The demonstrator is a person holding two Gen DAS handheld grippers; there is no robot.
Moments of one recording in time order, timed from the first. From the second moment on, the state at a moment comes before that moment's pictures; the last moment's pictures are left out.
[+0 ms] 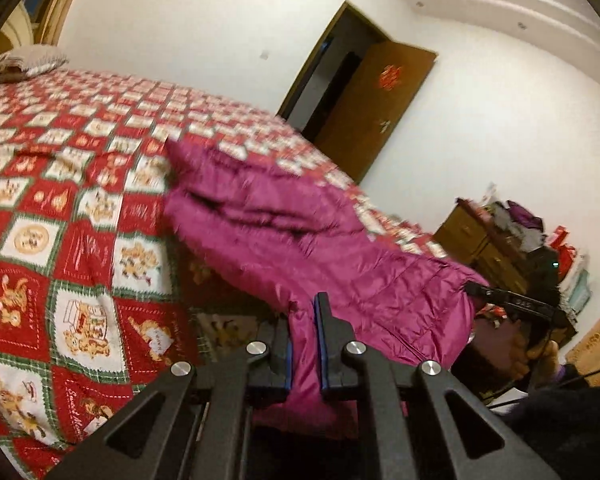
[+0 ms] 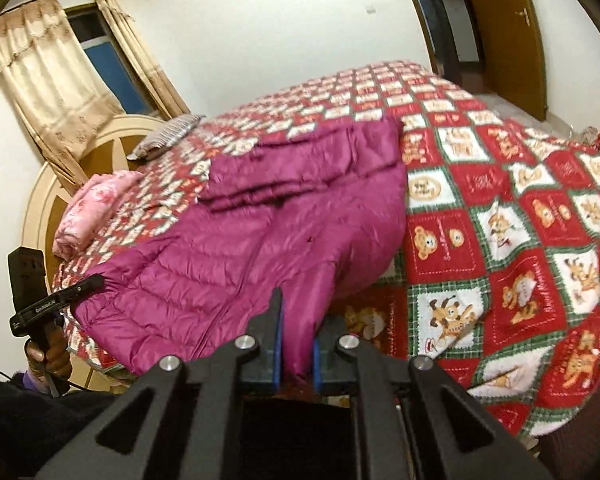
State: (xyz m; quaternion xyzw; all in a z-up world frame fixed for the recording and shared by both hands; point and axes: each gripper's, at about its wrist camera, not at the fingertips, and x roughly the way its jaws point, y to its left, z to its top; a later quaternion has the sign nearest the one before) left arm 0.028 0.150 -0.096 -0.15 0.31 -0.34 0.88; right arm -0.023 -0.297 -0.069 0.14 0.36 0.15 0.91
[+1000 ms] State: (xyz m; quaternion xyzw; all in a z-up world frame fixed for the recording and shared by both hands) left arm 0.333 0.113 -0.091 -0.18 0.39 -0.15 0.89; right arm 0.249 -0.343 -0.052 0.26 0.34 0.10 0.90
